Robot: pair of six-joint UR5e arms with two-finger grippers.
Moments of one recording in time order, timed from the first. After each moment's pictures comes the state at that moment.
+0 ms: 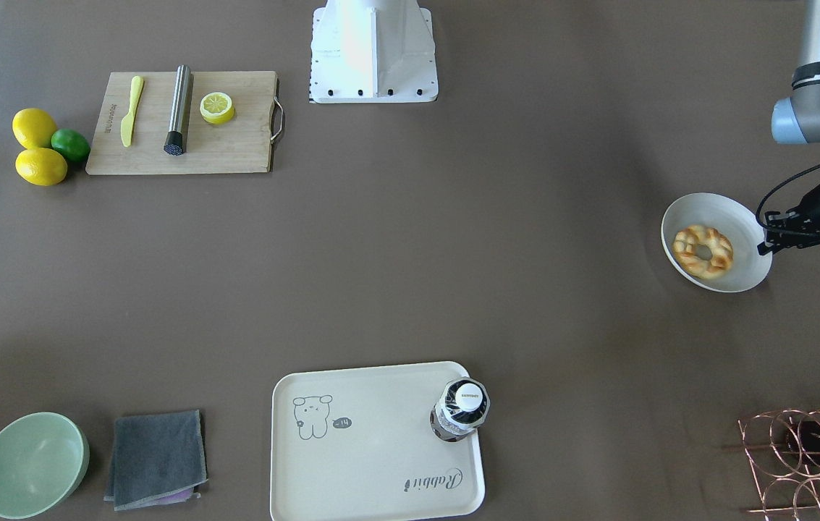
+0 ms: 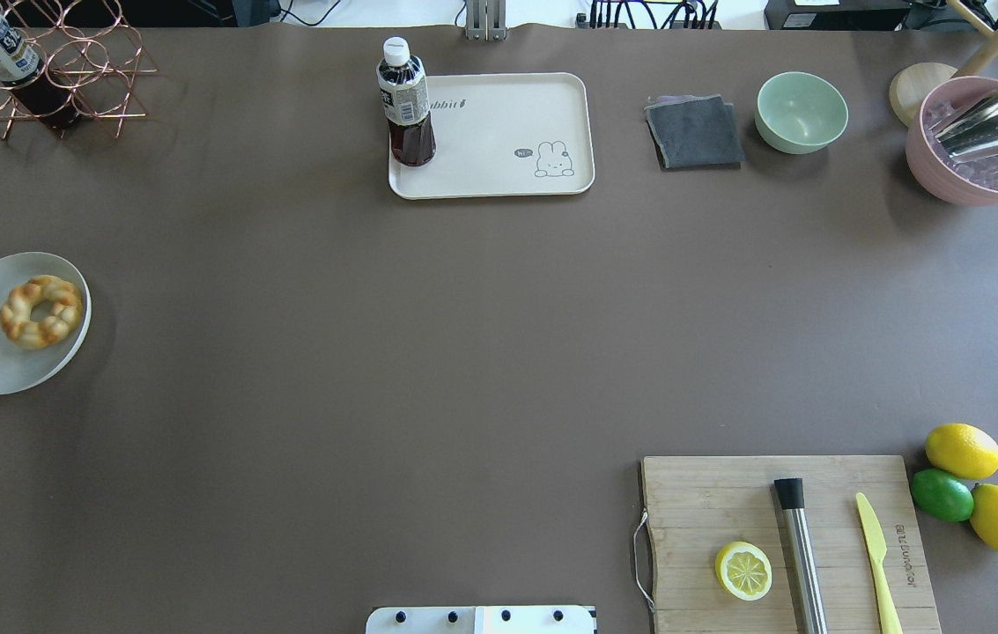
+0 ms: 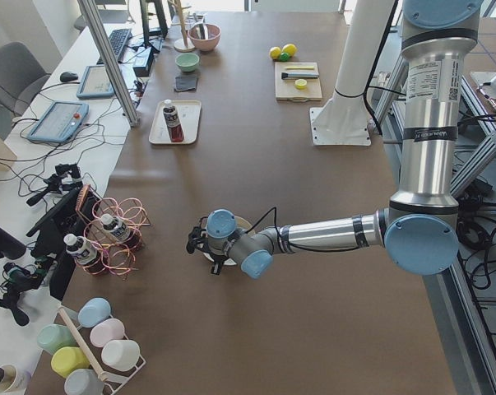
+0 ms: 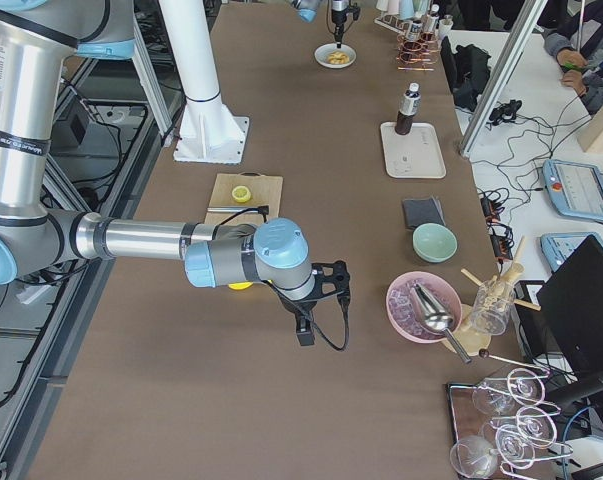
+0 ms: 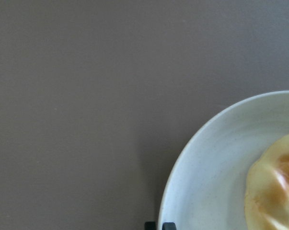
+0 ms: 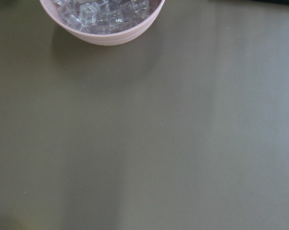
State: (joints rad) left arm -1.14 -1.58 -1.32 -2.41 -2.33 -0.52; right arm 1.63 -1.84 1.84 -1.38 2.35 -0.03
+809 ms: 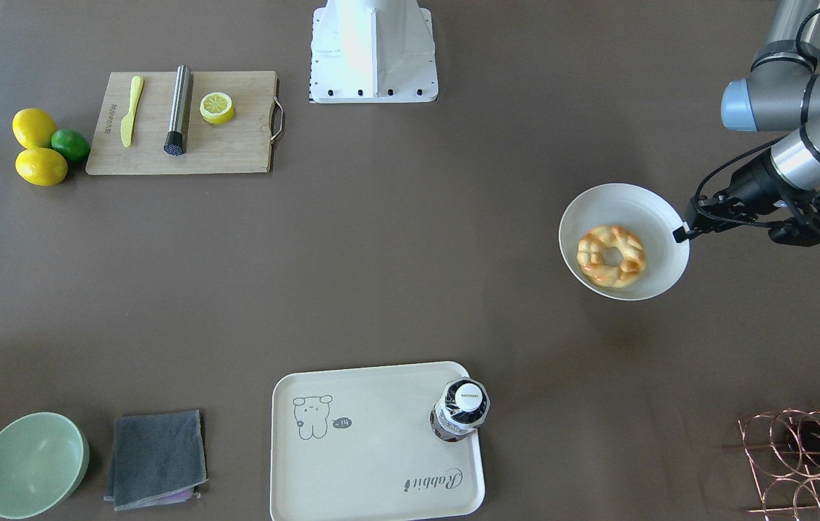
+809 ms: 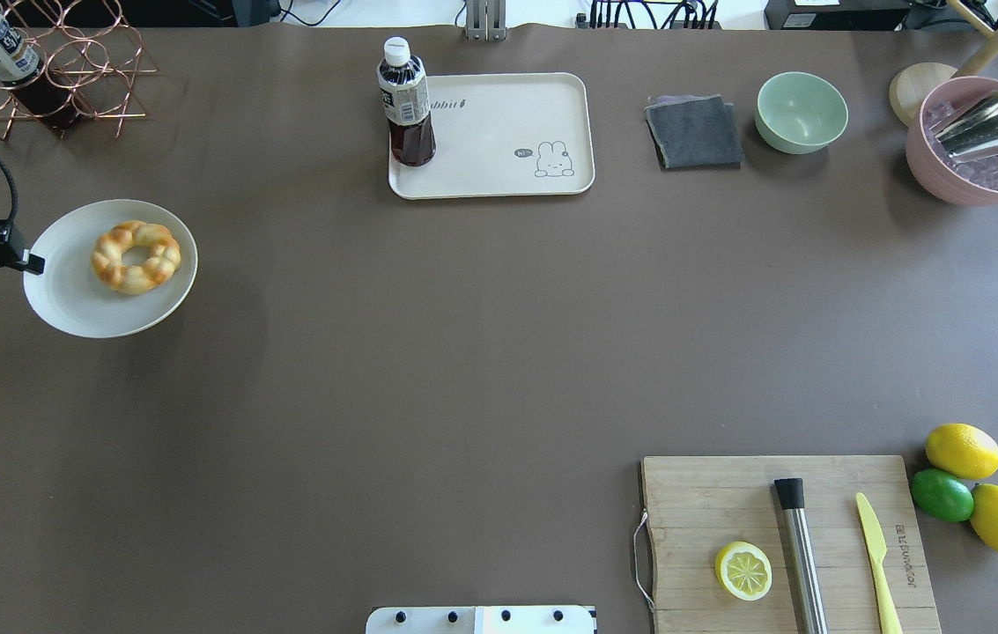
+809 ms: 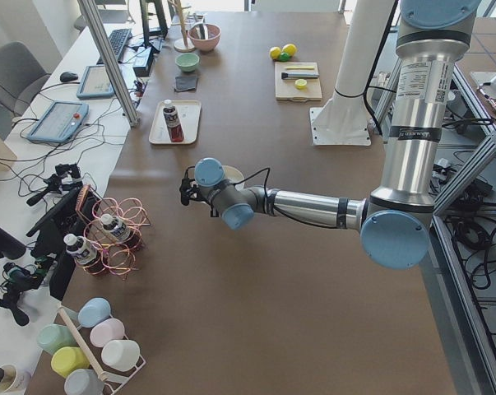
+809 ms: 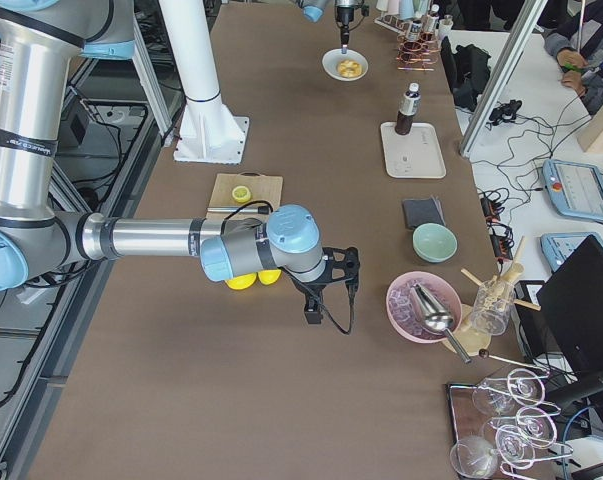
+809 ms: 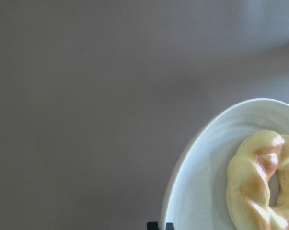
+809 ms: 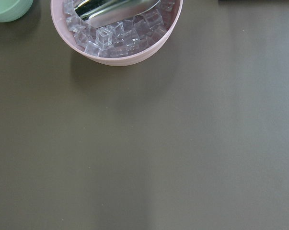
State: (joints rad) left arm -1.05 -1.67 -1.63 -2.31 -2.41 -1.06; right arm 1.56 -1.81 1.85 -1.30 2.39 0.25
